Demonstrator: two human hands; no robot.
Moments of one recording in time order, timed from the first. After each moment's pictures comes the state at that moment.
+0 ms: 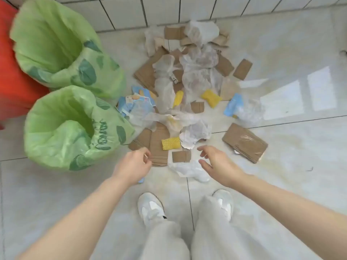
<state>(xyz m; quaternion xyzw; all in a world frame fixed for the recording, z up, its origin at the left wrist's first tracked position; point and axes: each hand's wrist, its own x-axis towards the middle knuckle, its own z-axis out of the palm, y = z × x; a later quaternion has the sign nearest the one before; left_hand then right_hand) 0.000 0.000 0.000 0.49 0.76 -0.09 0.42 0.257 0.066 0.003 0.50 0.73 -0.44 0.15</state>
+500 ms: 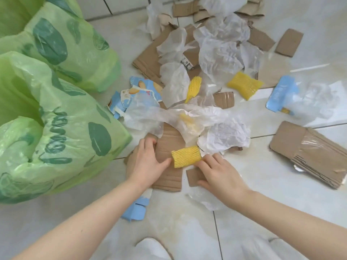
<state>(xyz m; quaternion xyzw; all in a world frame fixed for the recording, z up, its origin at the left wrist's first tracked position) -0.002 0.013 -0.214 0.51 0.82 0.02 0.24 0.222 0.040 -0.222 0.38 0.89 -0.22 0.07</state>
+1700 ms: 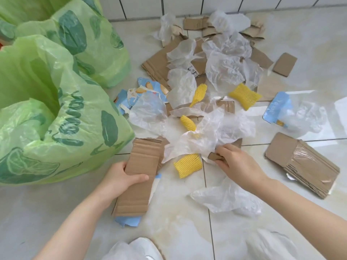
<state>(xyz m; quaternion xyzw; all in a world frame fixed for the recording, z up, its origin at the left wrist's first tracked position) -0.043 -0.041 -0.179 0.24 0.80 0.21 0.51 0.248 0.082 -0.197 0.47 0.84 -0.26 0.04</state>
